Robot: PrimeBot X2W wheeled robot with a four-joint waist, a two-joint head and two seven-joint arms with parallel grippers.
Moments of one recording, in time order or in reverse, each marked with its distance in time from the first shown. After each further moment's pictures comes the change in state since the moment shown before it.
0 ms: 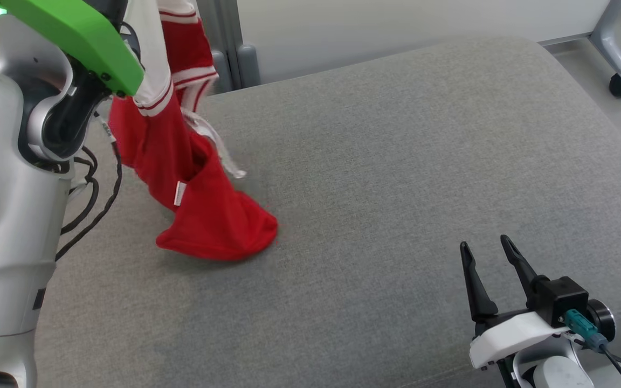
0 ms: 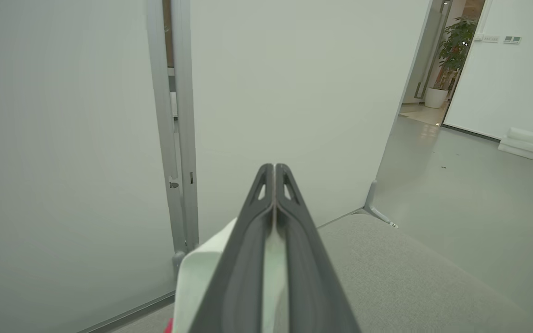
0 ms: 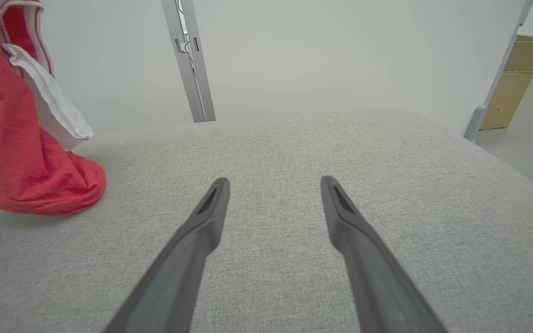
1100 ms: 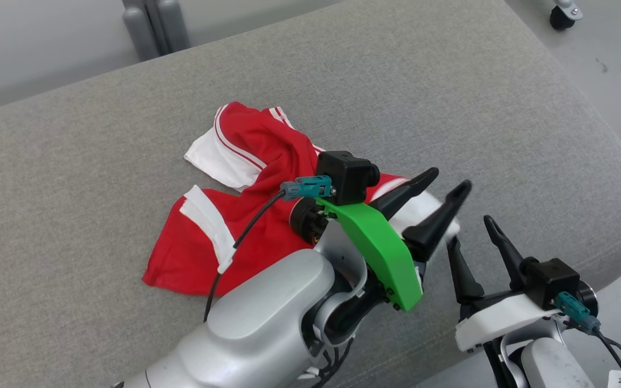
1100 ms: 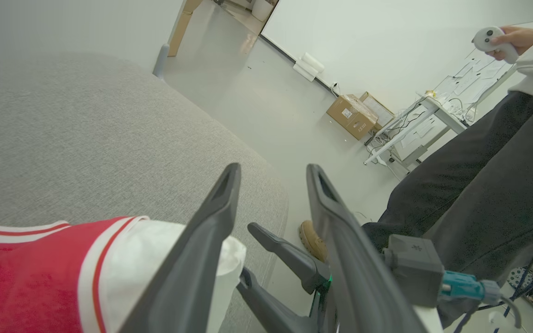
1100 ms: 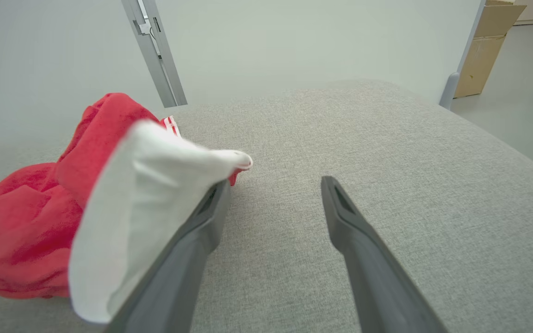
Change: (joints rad) left arm 0.216 -0.292 -0.665 -0.064 -0.322 0.142 -0.295; right arm -0.059 0.000 0.057 0.000 0.063 0.000 0.000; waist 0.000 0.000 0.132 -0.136
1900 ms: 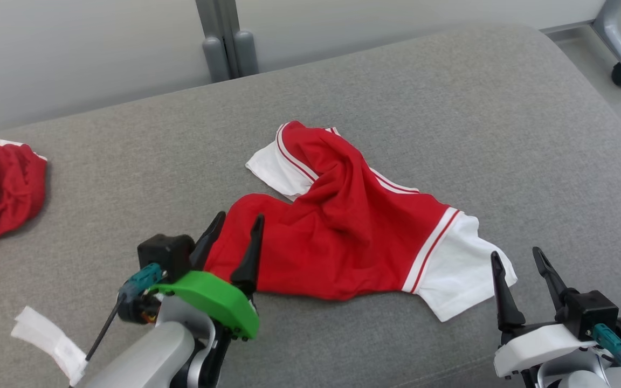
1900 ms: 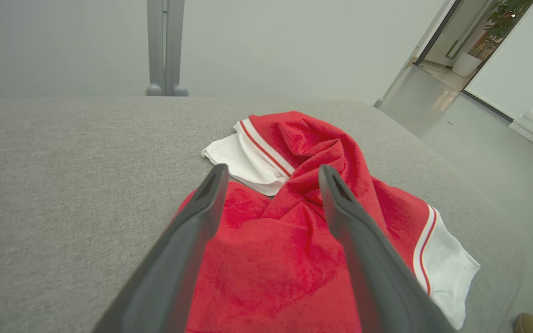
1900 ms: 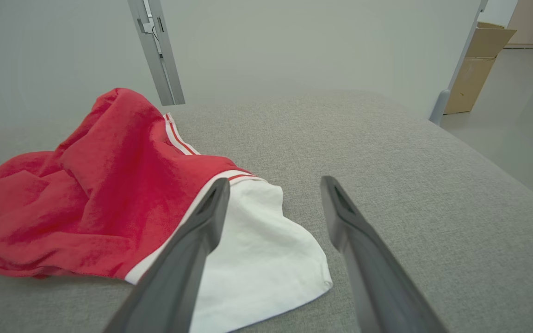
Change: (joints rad) left arm 0.265 0.347 0.103 -0.047 0.067 0.232 -0.265; right arm 0.118 0.000 -0.144 -0.032 -0.082 0.000 0.000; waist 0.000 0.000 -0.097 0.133
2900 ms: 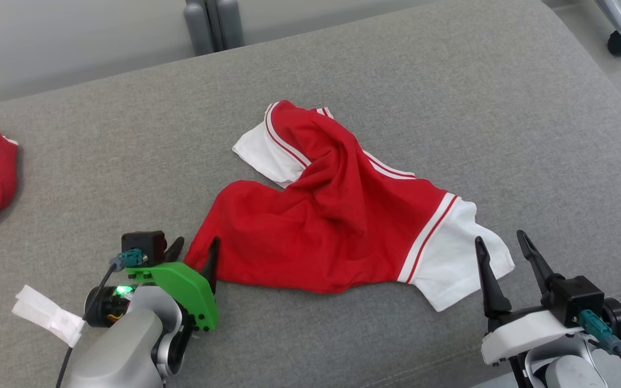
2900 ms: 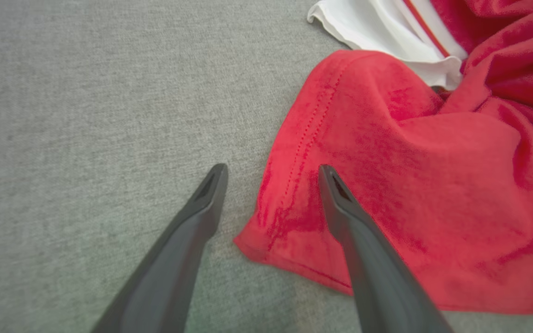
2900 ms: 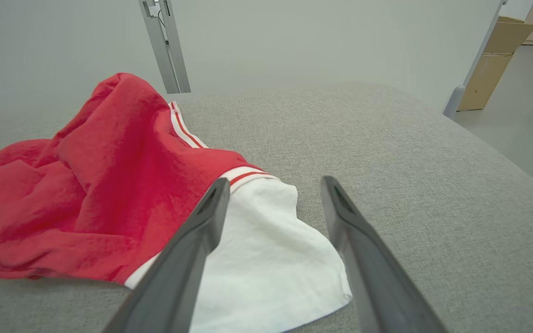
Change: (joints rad) left arm -0.069 -0.102 0.073 0.548 0.055 -0.196 0.090; right arm -0.044 0.000 0.043 -0.008 -0.011 0.000 0.000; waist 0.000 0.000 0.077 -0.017
